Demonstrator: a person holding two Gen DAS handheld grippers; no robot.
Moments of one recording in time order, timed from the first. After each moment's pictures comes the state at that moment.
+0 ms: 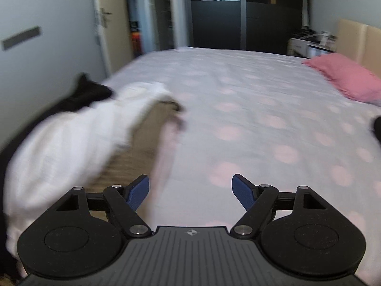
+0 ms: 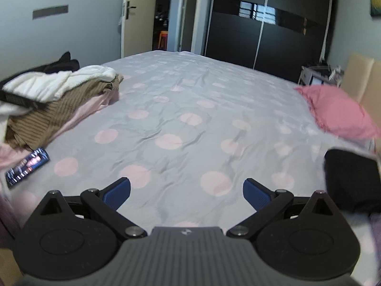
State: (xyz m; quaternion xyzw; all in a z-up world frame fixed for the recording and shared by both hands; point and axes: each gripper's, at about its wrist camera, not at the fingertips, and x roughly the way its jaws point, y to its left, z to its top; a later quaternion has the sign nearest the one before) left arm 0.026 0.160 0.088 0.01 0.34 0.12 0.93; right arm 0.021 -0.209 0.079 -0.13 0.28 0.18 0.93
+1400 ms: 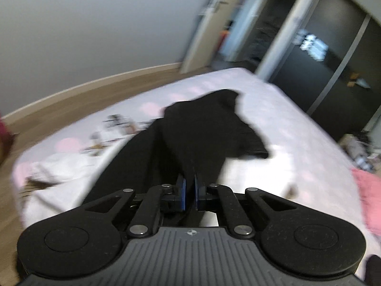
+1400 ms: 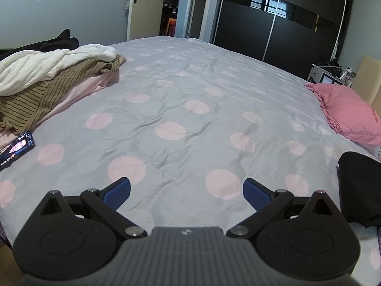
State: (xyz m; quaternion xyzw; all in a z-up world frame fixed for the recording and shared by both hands) left arm 0.005 0.473 0.119 -0.27 0.30 0.18 0.90; right arm 0.064 -0.182 0.035 -0.14 0.31 0.19 0.92
